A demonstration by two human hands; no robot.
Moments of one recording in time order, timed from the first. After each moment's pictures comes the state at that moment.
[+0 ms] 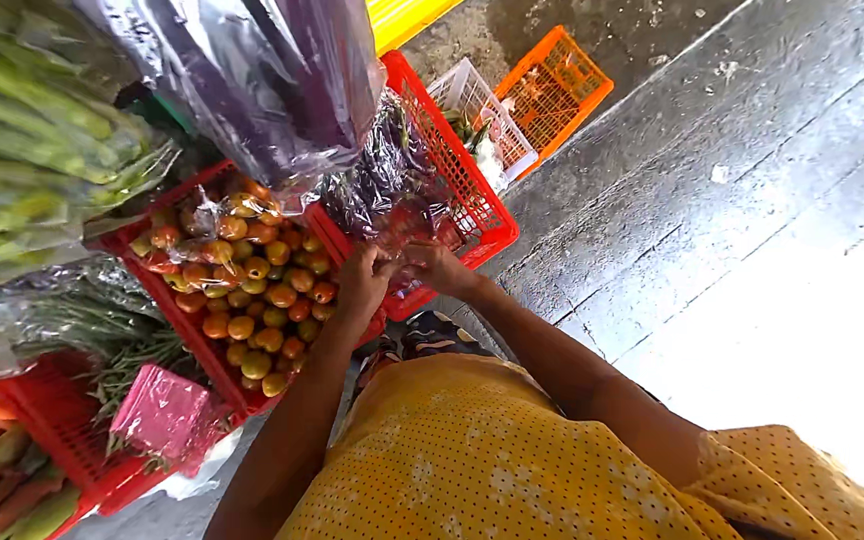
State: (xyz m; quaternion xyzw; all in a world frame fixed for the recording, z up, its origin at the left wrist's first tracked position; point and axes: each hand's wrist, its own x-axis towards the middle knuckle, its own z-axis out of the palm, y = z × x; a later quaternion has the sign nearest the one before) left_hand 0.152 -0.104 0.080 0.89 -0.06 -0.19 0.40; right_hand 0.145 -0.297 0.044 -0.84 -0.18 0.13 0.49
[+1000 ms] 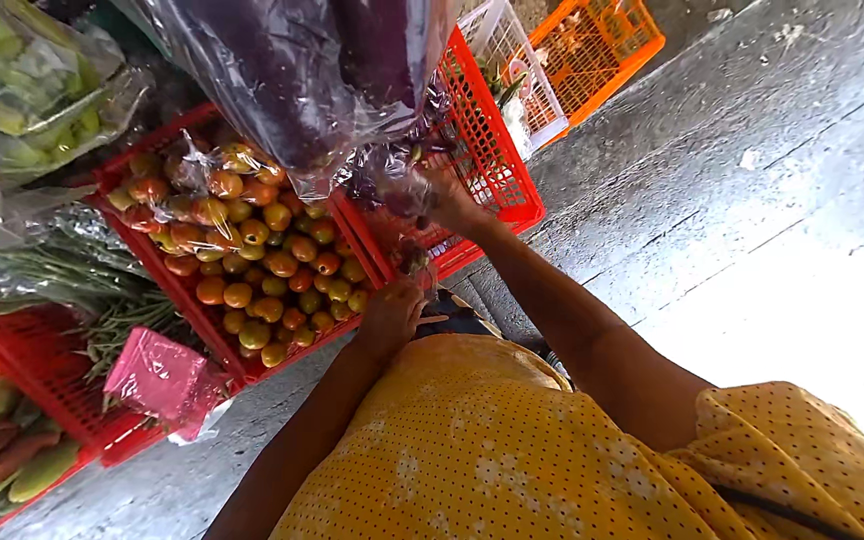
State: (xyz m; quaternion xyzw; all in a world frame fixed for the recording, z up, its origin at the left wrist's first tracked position) left_hand 0.063 -0.095 0.068 0.89 -0.25 -0.16 0.35; right_hand 0.212 -0.299 0.013 -0.86 -0.11 0.16 0.48
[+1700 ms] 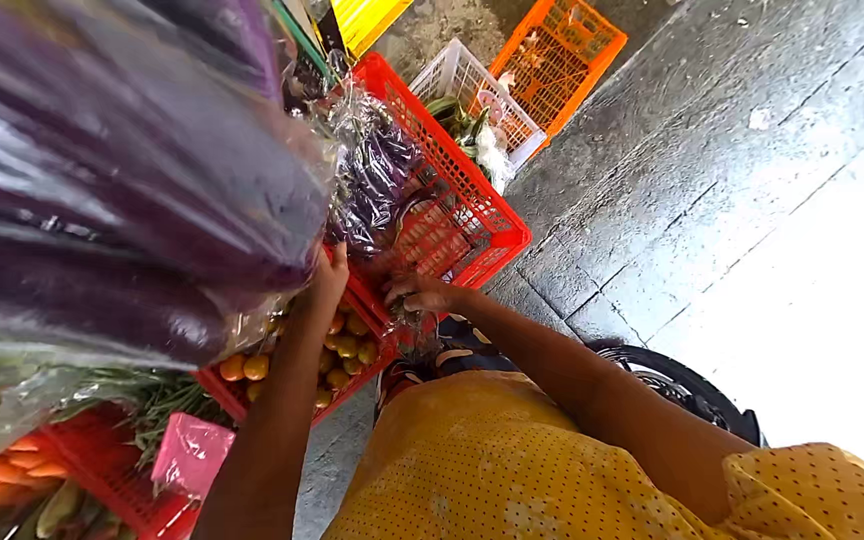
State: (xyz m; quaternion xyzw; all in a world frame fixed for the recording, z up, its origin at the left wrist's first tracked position) left_hand 0.231 -0.072 0.085 0.96 -0.05 -0.10 0.27; right_hand 0.160 -0.272 0.008 -0.71 -0.10 0.38 0.58
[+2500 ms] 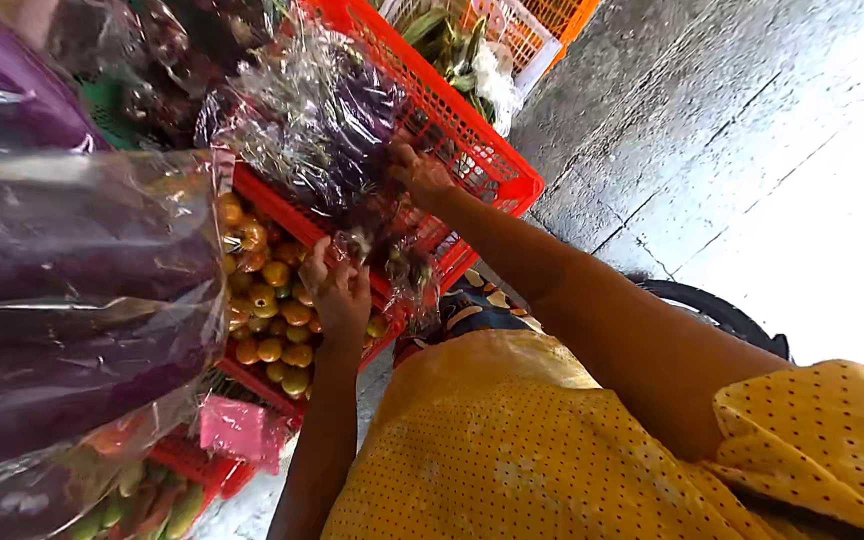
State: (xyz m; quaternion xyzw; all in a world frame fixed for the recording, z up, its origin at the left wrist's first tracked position) left_hand 0.157 -0.067 0.064 0.95 -0.11 -0.06 0.27; right_hand 0.262 -0.303 -0.063 -0.94 -0.04 0.22 0.26
